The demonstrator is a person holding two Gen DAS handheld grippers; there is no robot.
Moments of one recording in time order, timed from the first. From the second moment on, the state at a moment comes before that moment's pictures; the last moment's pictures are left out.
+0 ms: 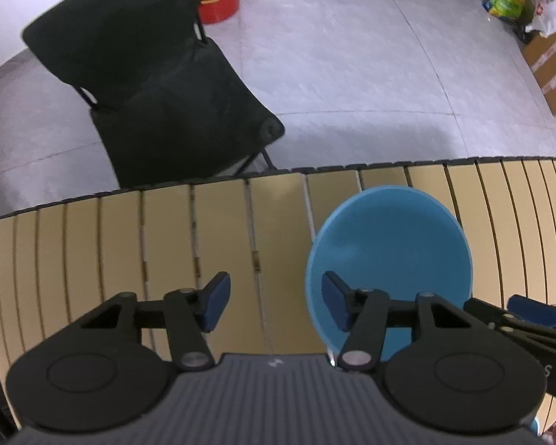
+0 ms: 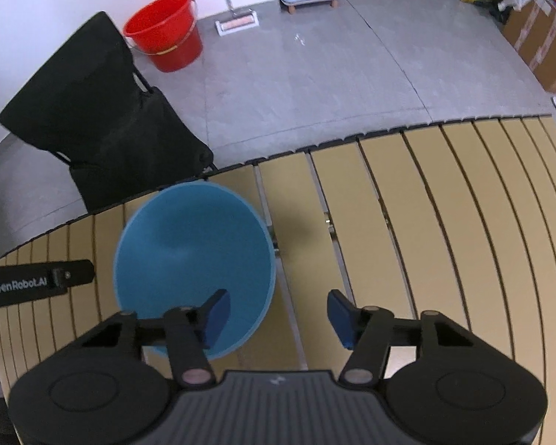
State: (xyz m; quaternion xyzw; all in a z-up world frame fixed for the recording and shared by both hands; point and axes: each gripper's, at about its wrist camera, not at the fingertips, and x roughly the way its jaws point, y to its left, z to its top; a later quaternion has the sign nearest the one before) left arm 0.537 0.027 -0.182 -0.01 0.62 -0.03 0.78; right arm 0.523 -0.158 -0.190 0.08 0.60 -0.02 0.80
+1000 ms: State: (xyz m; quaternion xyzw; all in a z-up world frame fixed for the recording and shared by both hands) left arm 0.547 0.004 -0.208 0.01 0.64 -0.06 0.77; right arm 0.531 -0.150 -0.220 0.09 0.61 0.00 0.79
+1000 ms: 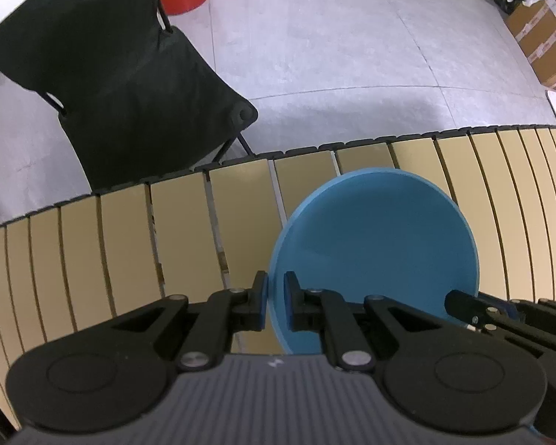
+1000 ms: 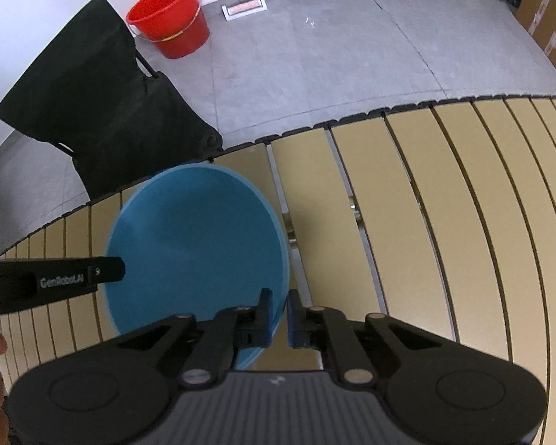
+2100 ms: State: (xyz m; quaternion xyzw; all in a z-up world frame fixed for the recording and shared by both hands) left arm 0.476 0.002 -0.131 0.04 0.58 -0.04 0.81; right arm 0.473 -0.141 -0.160 0.07 0.56 0.04 0.82
